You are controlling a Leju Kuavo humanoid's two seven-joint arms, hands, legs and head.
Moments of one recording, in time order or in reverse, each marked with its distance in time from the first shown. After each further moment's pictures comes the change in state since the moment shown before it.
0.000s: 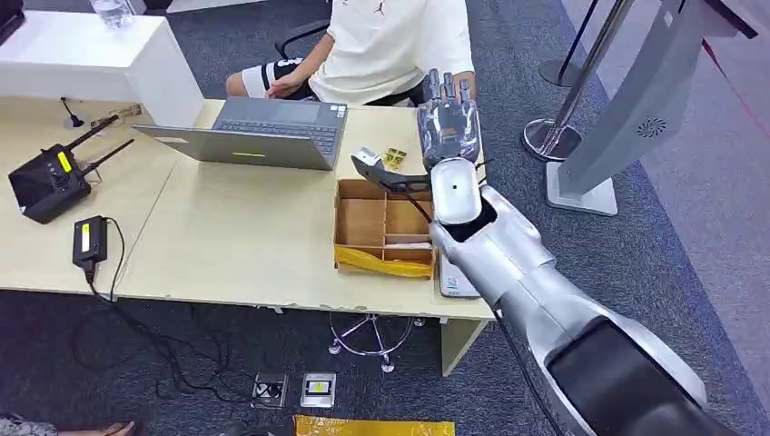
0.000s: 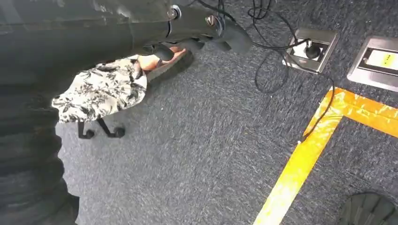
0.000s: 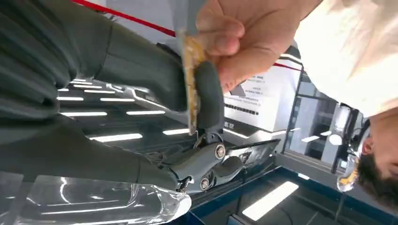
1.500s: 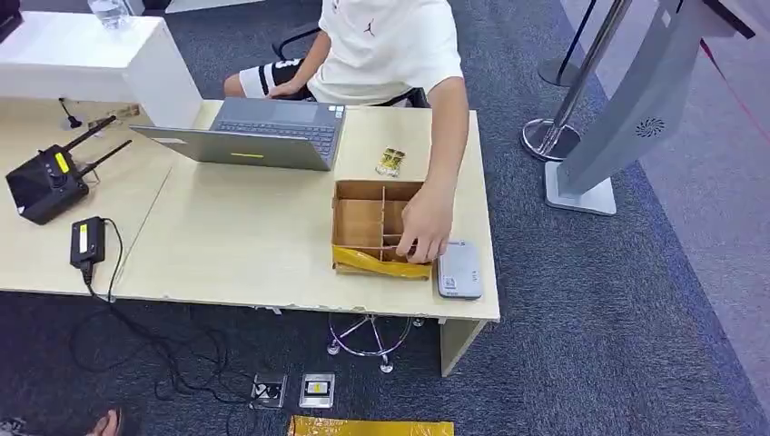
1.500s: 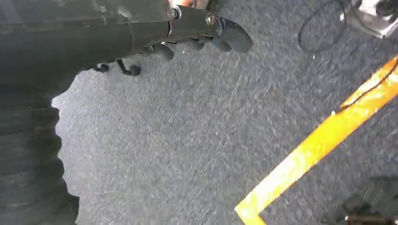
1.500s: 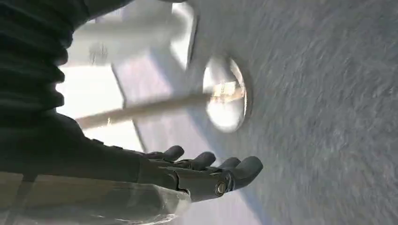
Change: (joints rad) left arm 0.141 0.039 0.141 0.011 0.158 0.056 -0.028; right arm 0.963 -0.321 -0.732 0.198 -0.506 0.151 -0.068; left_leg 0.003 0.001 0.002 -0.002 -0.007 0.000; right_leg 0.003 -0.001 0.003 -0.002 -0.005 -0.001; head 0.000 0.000
